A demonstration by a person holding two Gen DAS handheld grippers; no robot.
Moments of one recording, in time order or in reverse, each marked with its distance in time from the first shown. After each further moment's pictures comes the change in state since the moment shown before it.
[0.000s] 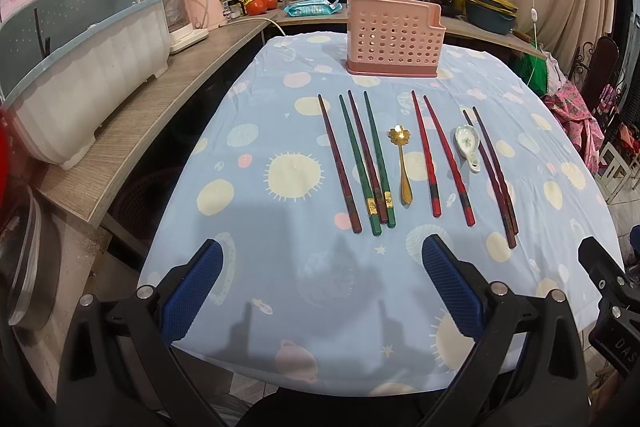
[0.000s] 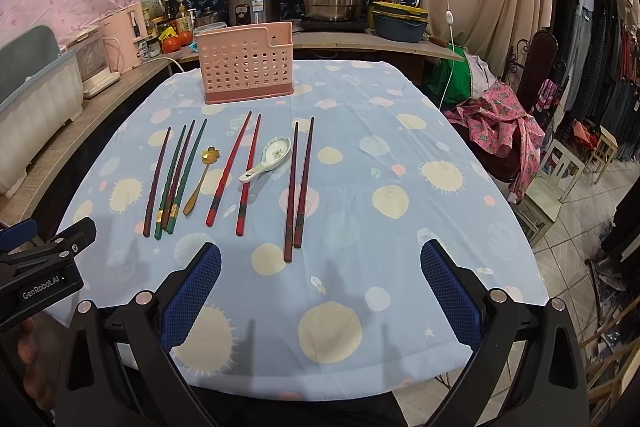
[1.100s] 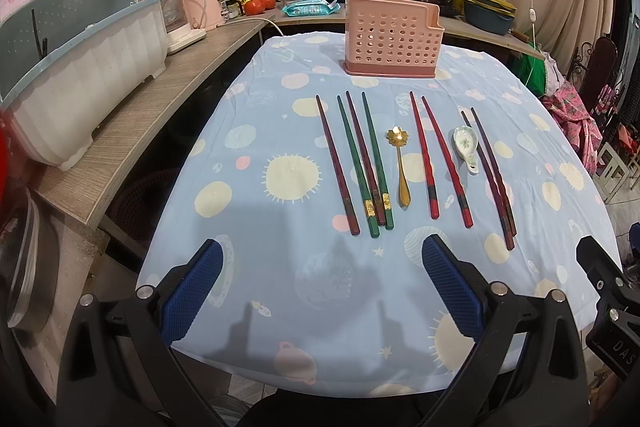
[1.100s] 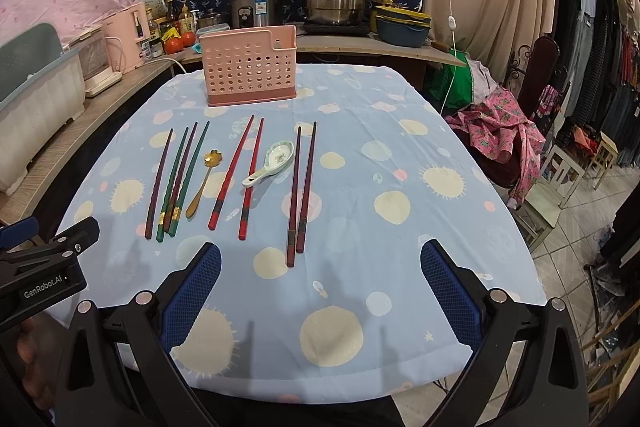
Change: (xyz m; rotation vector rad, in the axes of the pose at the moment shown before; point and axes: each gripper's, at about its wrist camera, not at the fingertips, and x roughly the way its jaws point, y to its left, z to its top) left arm 0.000 -0.002 0.000 0.001 0.000 -0.002; right arm 0.000 0.002 0.002 -0.005 -0.010 -0.002
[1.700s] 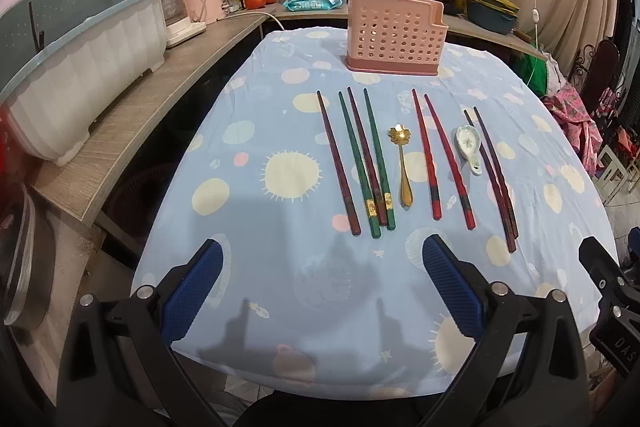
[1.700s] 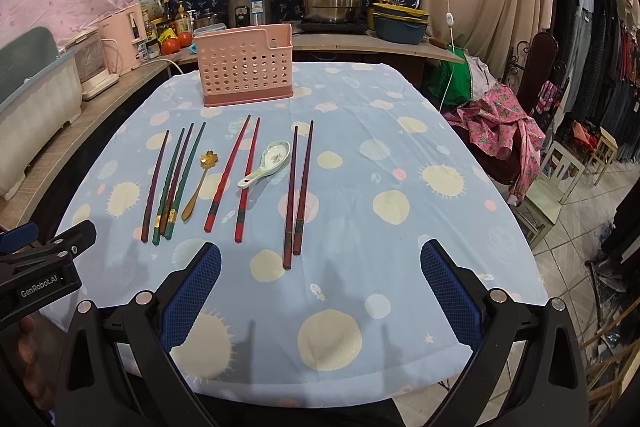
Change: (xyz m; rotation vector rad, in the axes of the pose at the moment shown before) left arm 0.005 0.000 0.005 -0.015 0.023 -0.011; right arm 0.004 0.000 0.005 0.011 0.008 0.000
